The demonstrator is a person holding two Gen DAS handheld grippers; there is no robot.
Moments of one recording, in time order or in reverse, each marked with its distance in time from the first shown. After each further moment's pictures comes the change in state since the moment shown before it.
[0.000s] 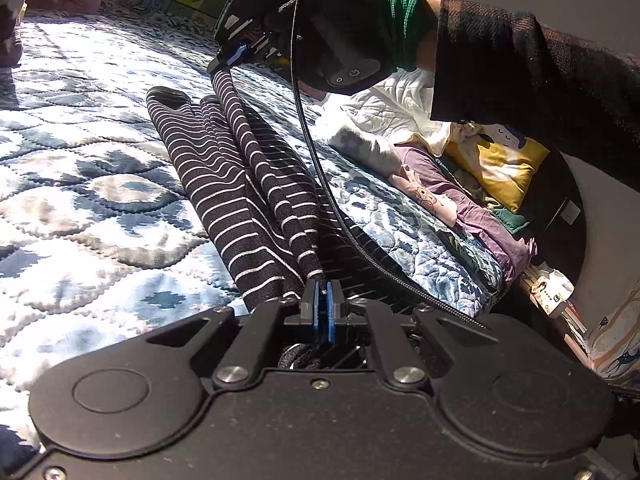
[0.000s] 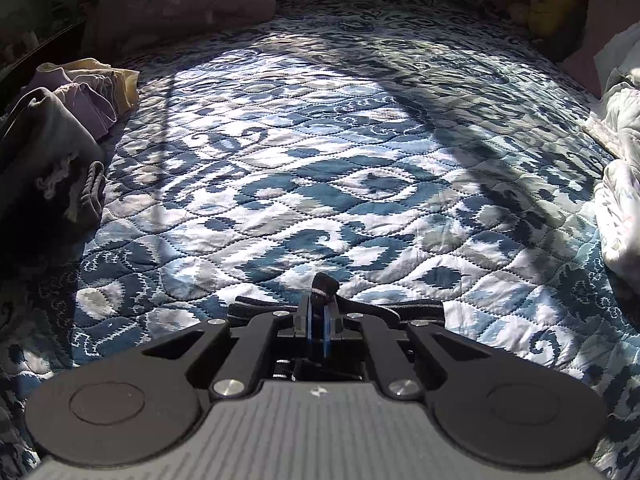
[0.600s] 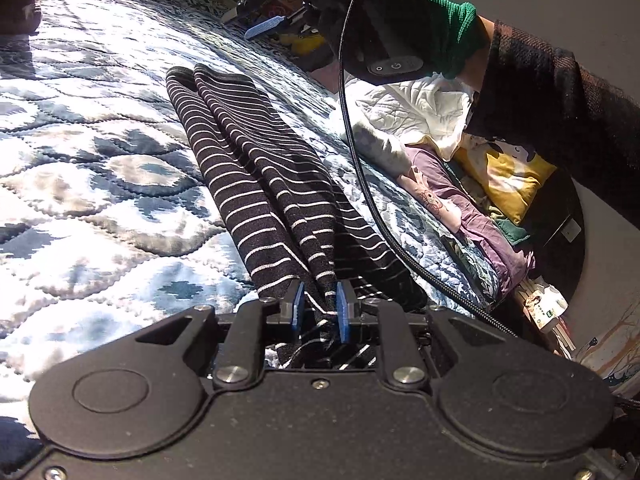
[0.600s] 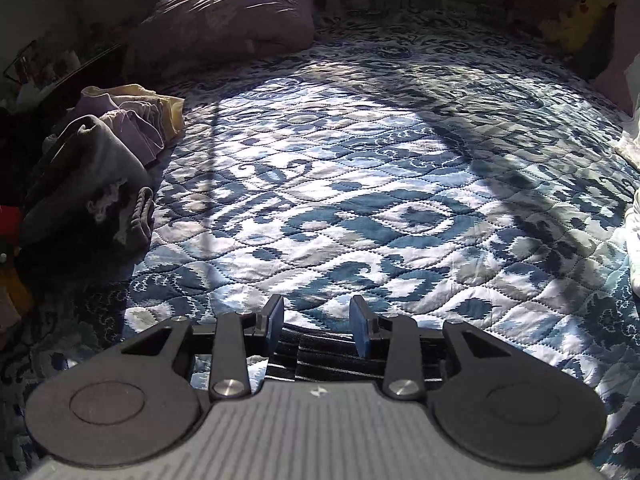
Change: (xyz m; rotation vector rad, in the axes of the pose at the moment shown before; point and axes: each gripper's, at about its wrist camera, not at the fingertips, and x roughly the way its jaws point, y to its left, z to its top) left arm -0.005 0.013 0.006 -0.093 0.031 -0.011; right arm -0.046 -0.016 0.009 0.001 -0.110 0.179
